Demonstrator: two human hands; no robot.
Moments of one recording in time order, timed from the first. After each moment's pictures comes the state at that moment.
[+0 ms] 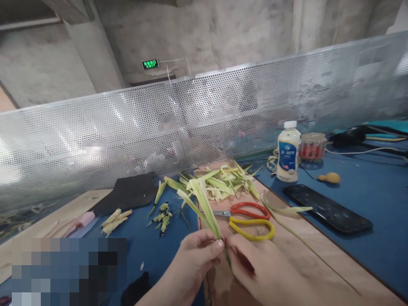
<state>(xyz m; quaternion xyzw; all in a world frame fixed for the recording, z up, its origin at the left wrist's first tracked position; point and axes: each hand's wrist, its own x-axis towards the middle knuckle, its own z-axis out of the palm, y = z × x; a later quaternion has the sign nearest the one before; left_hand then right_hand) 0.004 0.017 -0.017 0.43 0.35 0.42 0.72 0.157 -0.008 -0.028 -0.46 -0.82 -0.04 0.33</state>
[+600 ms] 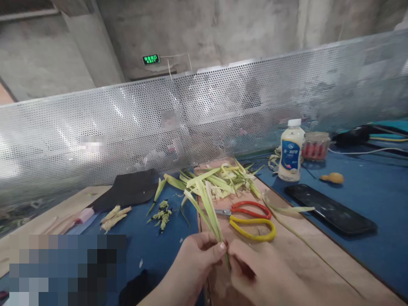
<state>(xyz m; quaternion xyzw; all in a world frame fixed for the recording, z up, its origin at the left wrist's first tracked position) 0.008 0.011 -0.017 0.47 0.37 0.42 0.68 0.152 -0.007 -0.037 -0.46 -0.81 -0.08 0.35</state>
